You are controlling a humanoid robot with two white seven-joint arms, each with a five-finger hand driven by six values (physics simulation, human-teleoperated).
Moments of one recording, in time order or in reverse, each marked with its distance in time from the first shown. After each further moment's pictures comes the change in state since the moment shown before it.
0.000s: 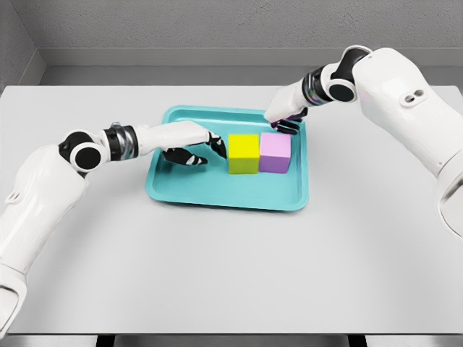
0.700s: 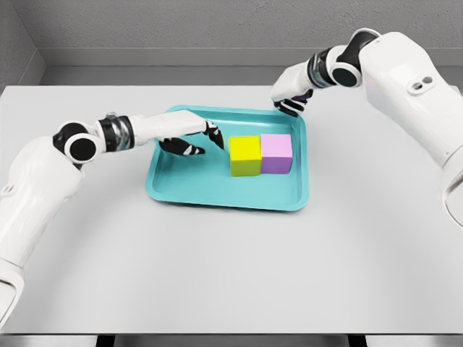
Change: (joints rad) left arm -0.029 0.027 0.009 0.002 0.027 0.000 0.000; right arm -0.051 -0.007 -0.015 0.011 -0.003 0.095 0.000
